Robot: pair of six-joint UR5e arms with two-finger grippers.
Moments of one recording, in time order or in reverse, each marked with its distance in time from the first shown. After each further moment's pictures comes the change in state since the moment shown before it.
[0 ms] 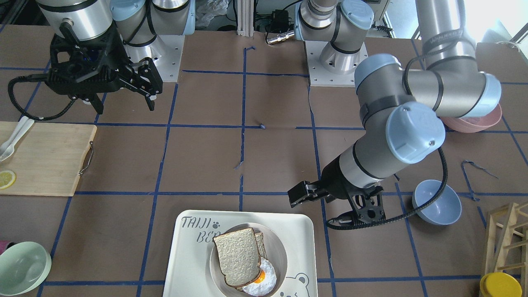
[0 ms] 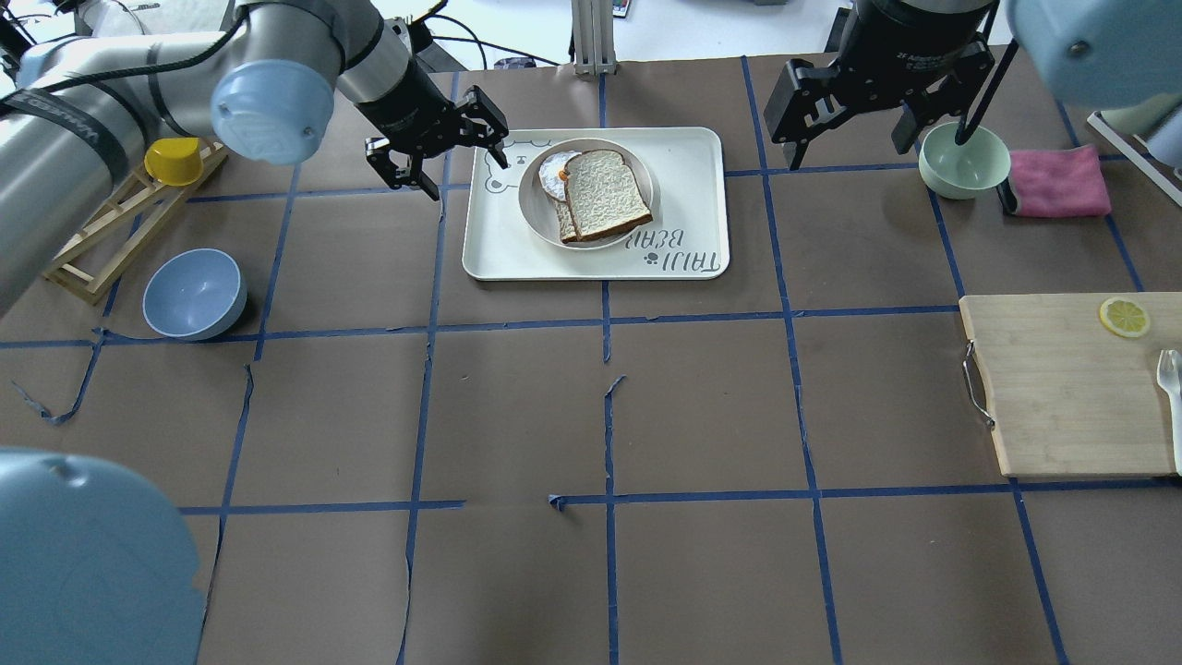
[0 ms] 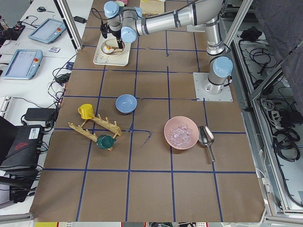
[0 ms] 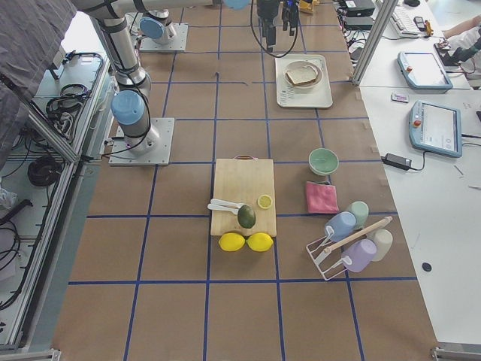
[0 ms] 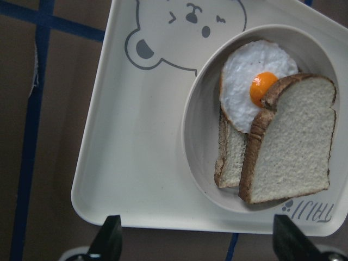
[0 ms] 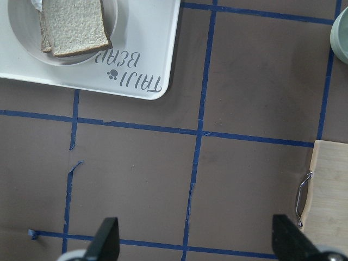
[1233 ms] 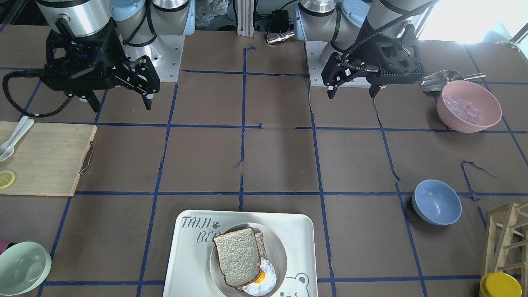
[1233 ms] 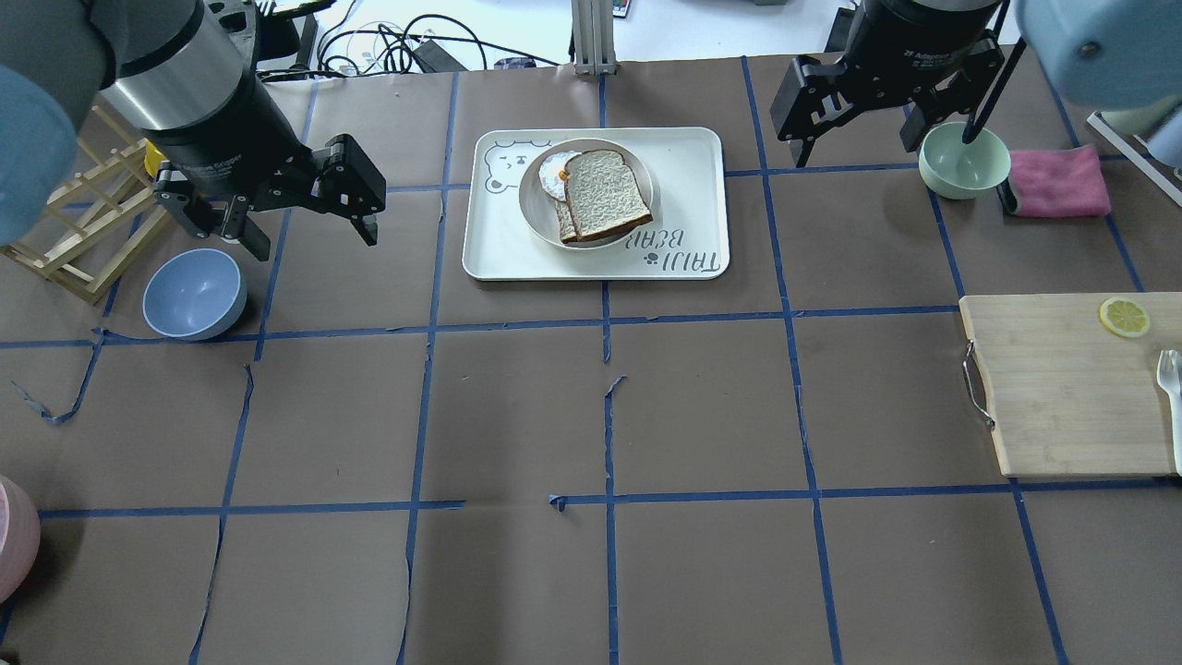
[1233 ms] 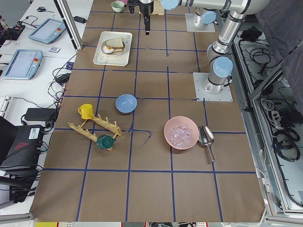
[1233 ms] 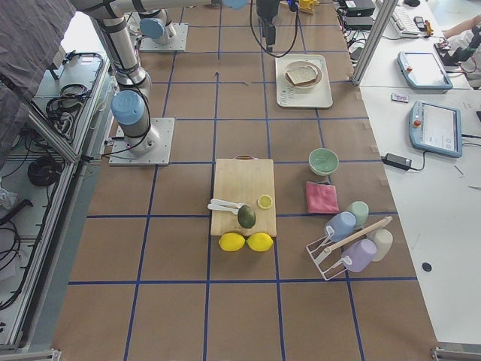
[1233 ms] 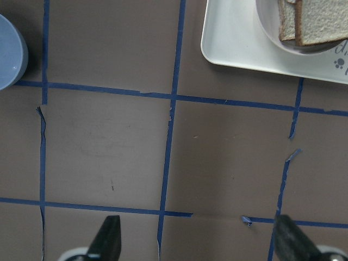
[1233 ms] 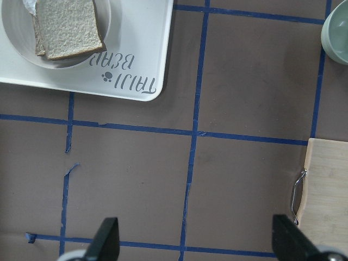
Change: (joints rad) left arm 0.007 0.432 -0.148 -0.290 0.249 0.140; right arm -0.003 -0.008 0.002 -0.003 -0.012 0.013
